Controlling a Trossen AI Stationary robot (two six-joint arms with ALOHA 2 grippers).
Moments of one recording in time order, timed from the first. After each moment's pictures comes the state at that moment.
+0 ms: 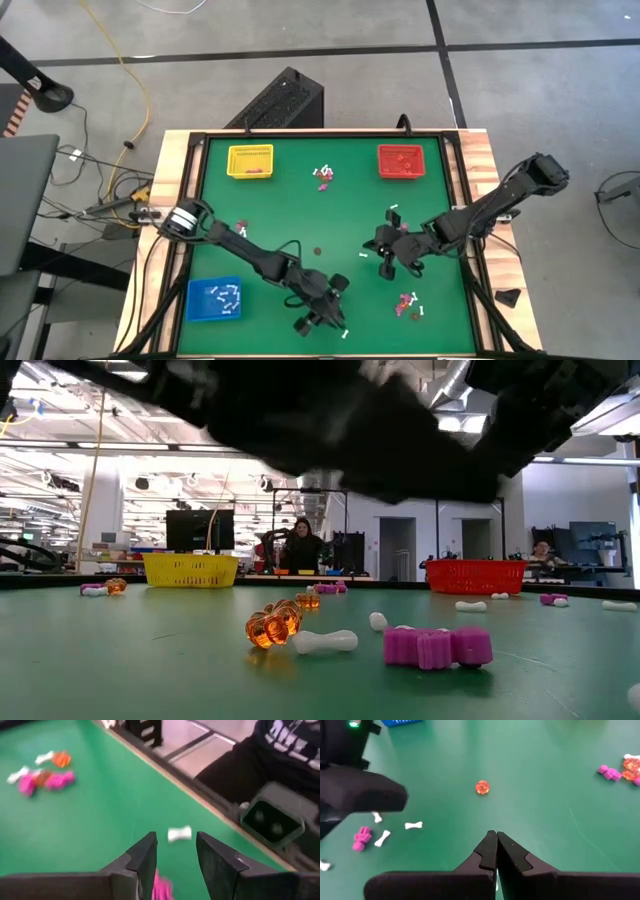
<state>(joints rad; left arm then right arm) -0.40 2.09 1.26 0.37 0.27 0.16 0.45 1.23 0.68 -0.15 0.46 0.47</state>
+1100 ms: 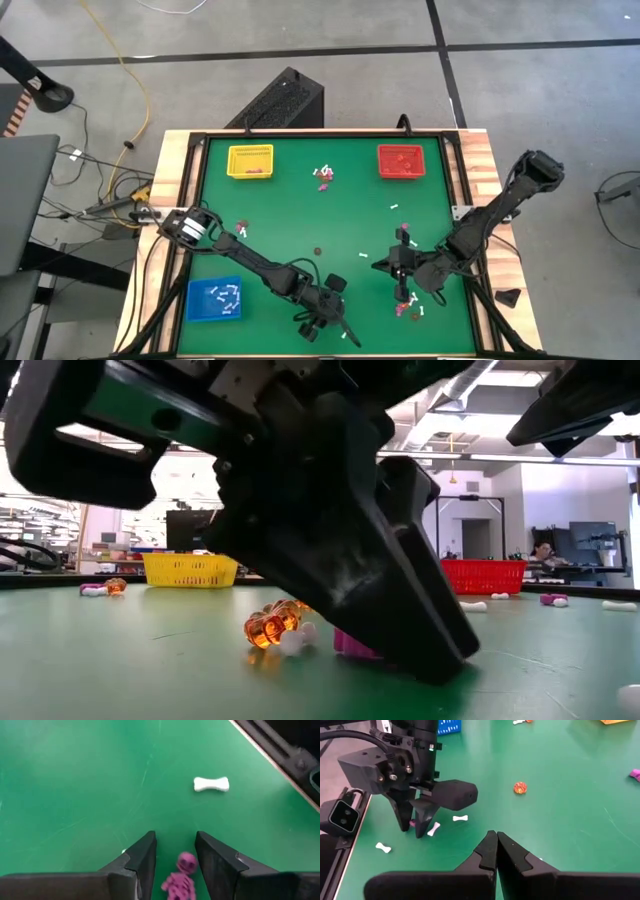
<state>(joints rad) -0.44 2.21 1.45 -0.06 0.04 0.09 0.71 1.23 0.68 -0.13 0.63 0.60</state>
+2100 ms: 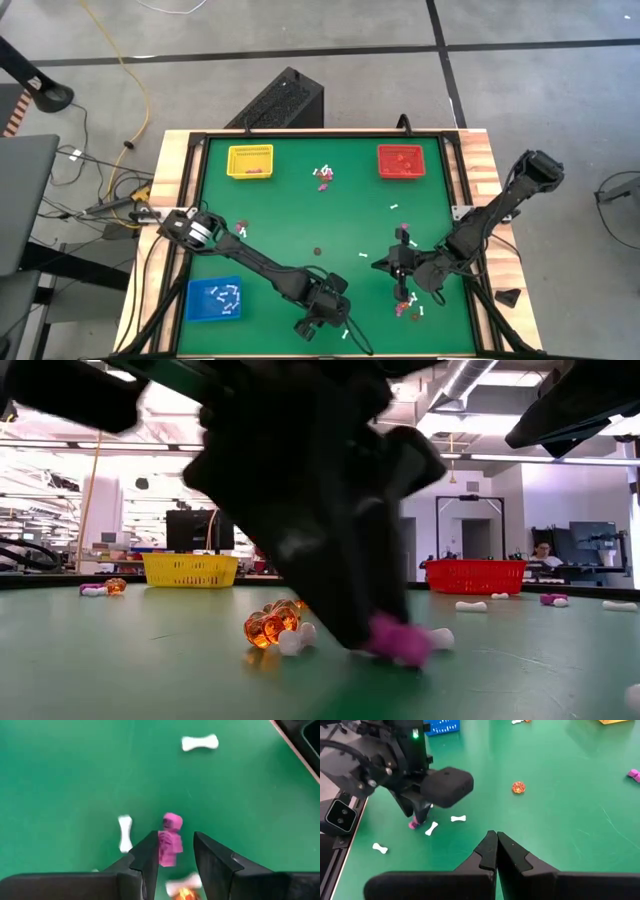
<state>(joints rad) -0.45 2.26 1.75 -0.54 0.05 0.17 0.71 1.23 0.68 -0.13 0.63 0.59</state>
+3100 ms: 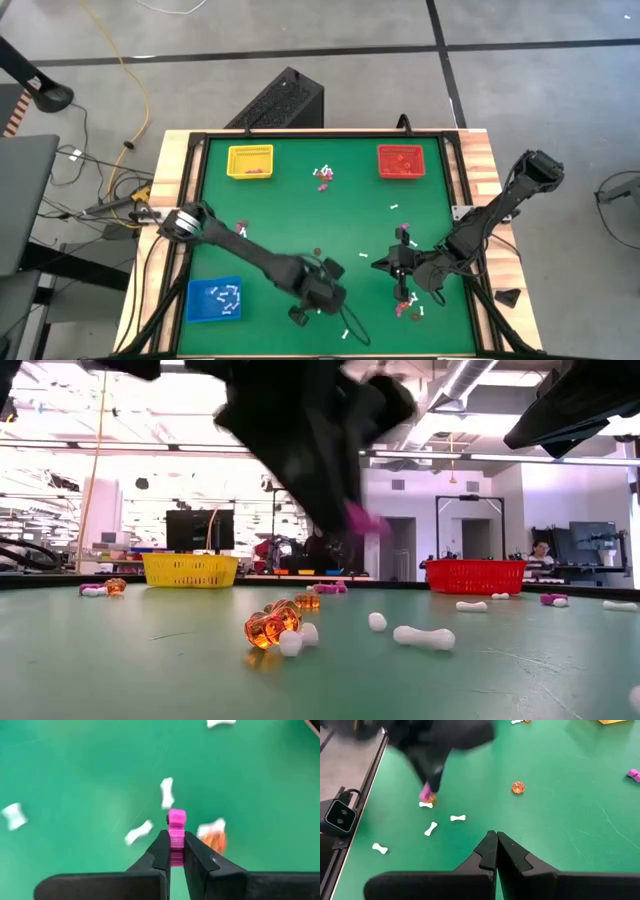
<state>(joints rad) -0.41 2.13 1.74 -0.70 -0.06 0.28 0.71 1.23 0.68 -0.13 0.63 0.59</state>
